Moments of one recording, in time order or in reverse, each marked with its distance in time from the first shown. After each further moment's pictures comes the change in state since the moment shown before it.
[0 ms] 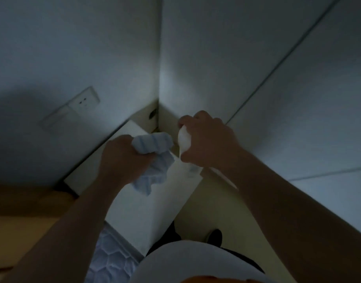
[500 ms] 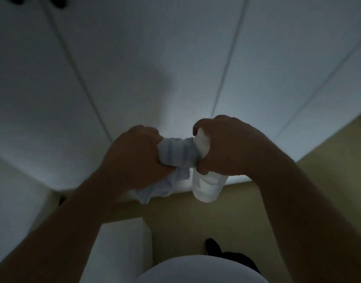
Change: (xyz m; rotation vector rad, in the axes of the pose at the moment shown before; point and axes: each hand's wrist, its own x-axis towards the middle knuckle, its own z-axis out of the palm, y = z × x) left_hand -0.079 0.309 0.052 0.170 -0.353 1.354; right_hand -0.274 0.167 -0.080 0.308 0.292 0.722
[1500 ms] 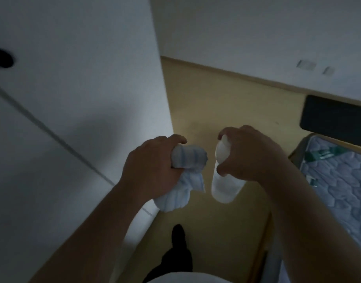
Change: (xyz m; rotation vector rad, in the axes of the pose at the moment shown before) left_hand 0.387 0.484 0.310 -0.076 -0.378 0.658; right_hand -0.164 0.586 -0.098 0.297 0.313 1.004
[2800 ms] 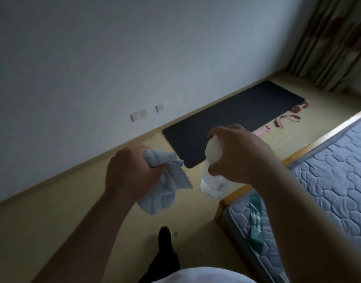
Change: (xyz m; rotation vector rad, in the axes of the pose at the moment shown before) left_hand 0.922 0.376 0.268 -0.240 -0.198 0.705; right_hand 0.506 0.551 -0.321 0.222 0.507 0.868
